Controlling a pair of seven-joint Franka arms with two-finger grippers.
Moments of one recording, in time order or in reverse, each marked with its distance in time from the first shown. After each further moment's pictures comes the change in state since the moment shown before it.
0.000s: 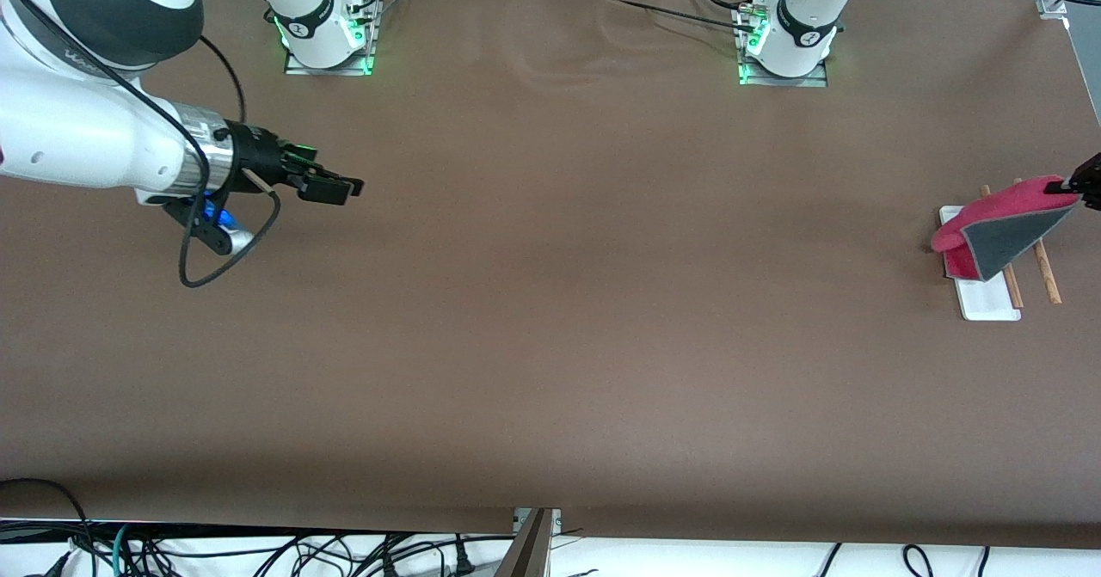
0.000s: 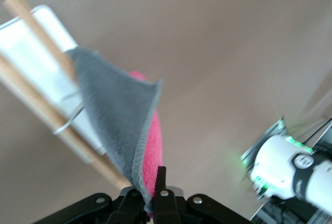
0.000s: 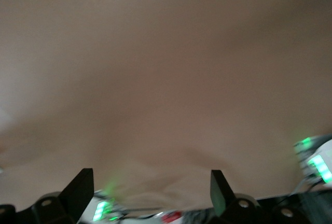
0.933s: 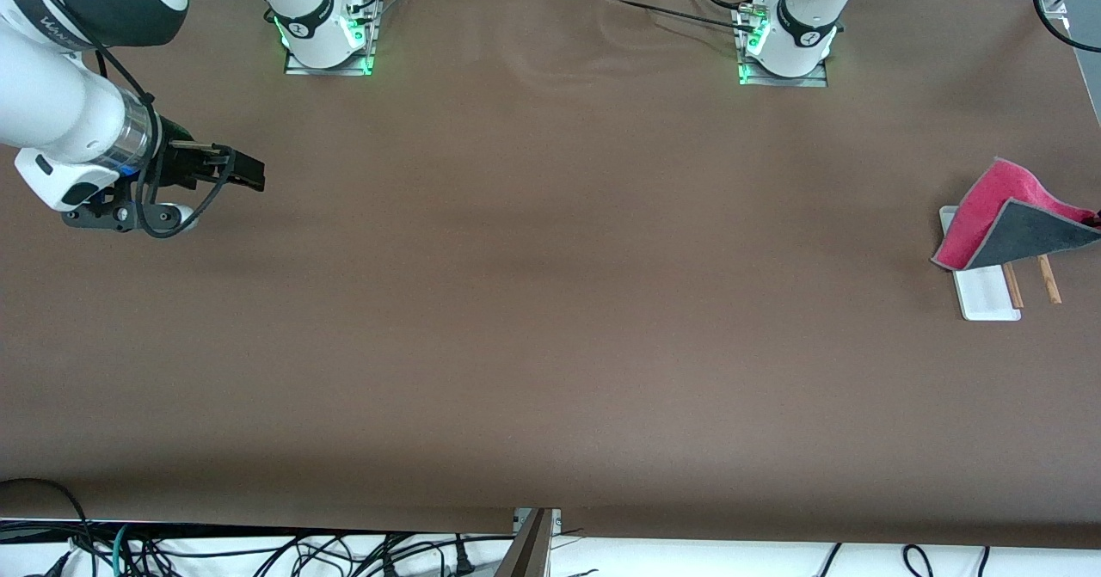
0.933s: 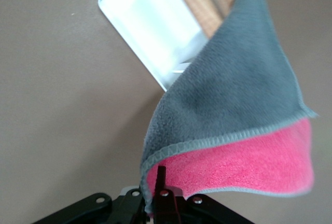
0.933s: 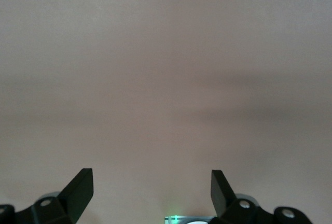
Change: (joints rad) left arm 0.093 0.219 0.036 0.065 0.075 0.375 0.187; right arm -0.067 -0.106 0.037 -0.109 -0.341 0.093 -0.476
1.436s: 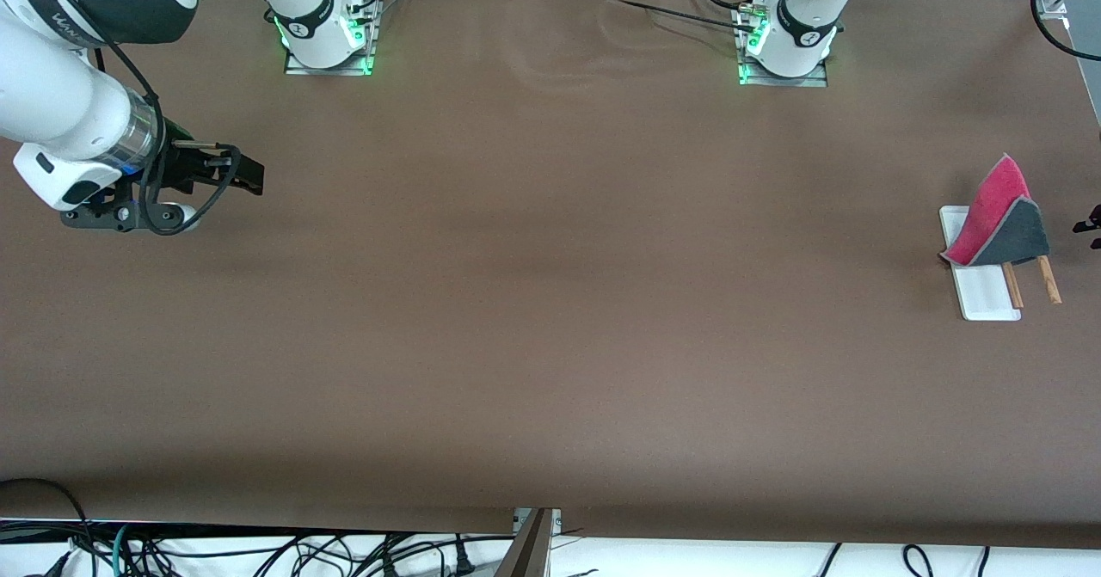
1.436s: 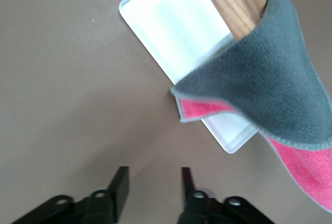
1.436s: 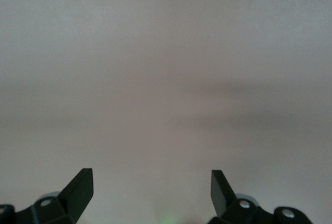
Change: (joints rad) left arm -0.001 0.018 -0.010 0.022 0.000 0.040 -0.007; right arm 0.000 -0.002 0.011 0.005 -0.028 0.028 -0.001
